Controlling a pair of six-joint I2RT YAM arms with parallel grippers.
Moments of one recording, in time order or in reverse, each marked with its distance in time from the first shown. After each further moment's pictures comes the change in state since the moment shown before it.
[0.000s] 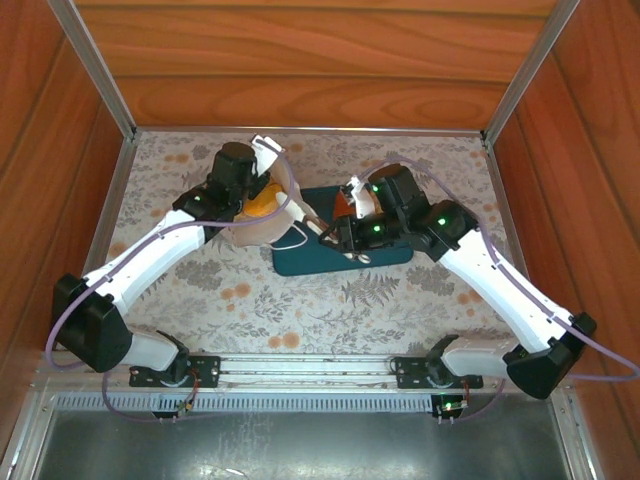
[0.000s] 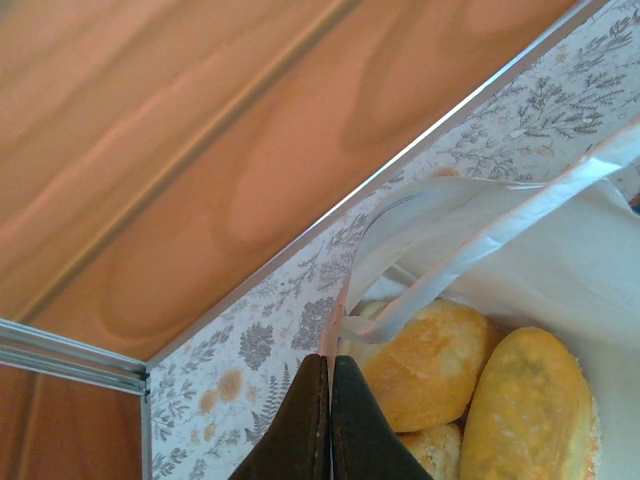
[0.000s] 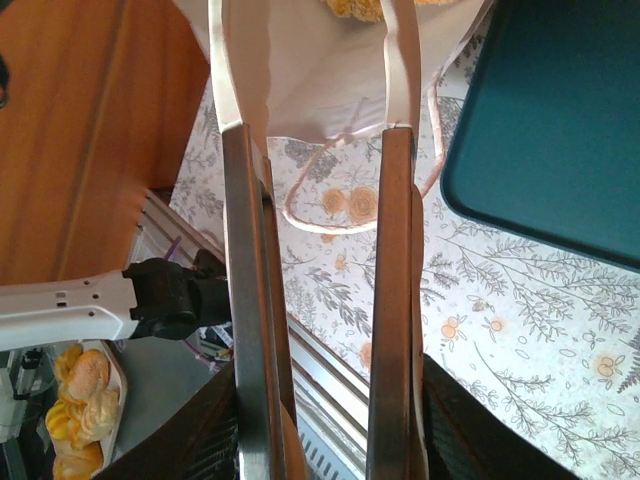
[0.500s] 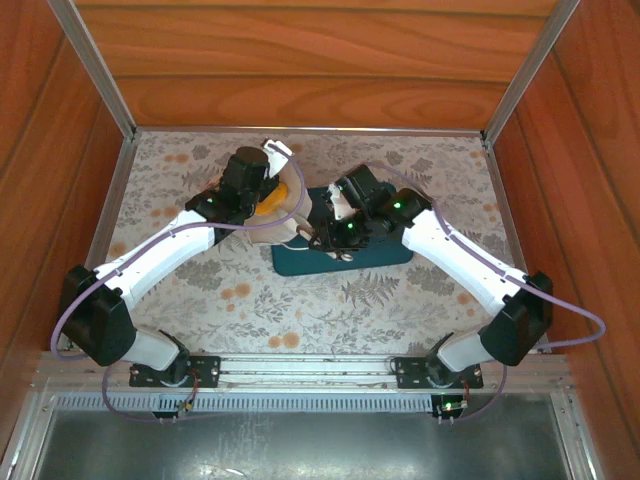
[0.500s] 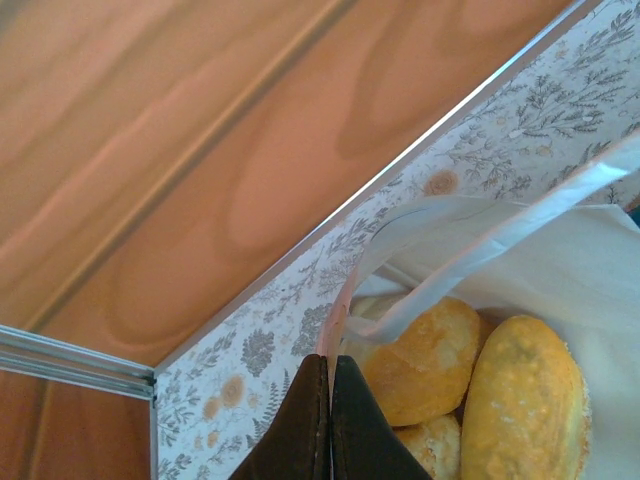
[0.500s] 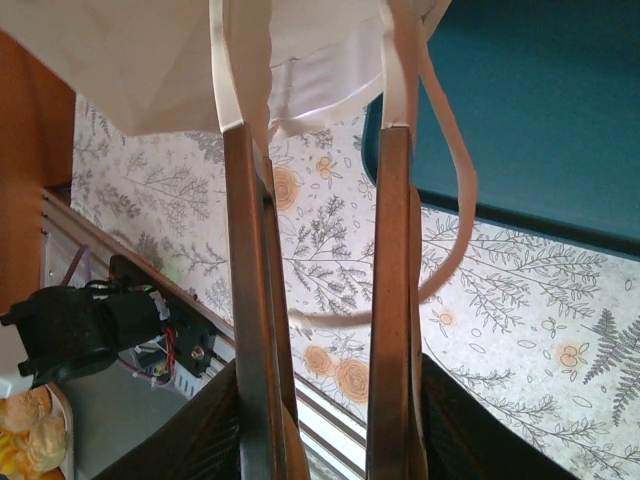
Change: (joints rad) left arm -0.054 0.040 0.000 0.036 -0.067 0.013; right arm 0.016 0.219 0.019 -0.003 0.066 0.028
